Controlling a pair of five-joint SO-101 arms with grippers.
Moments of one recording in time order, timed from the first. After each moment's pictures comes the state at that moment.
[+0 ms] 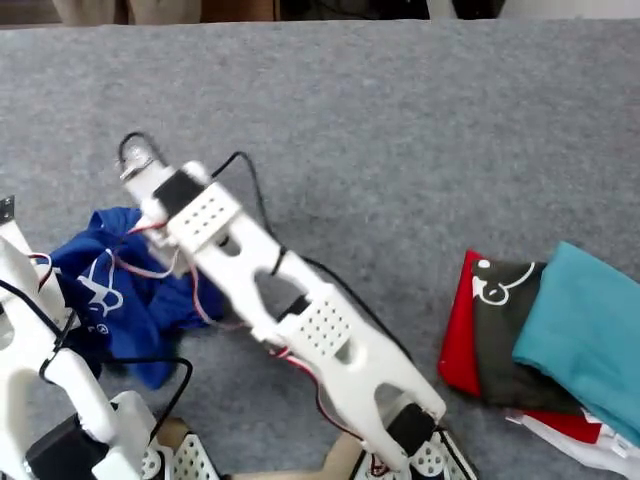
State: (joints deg) left arm -42.6 -25.8 36.9 86.0 -20.8; right arm -50.0 61.2 -67.6 100.6 -10.5
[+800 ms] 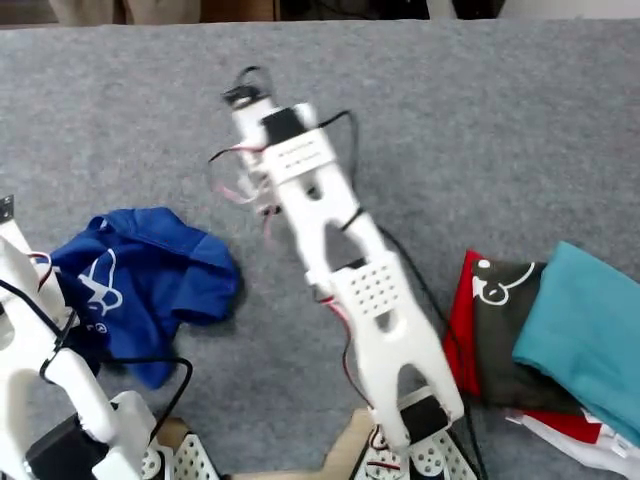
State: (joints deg) left arm -42.6 -25.8 37.3 83.9 -20.8; right arm -28.7 60.4 -66.5 101.1 -6.0
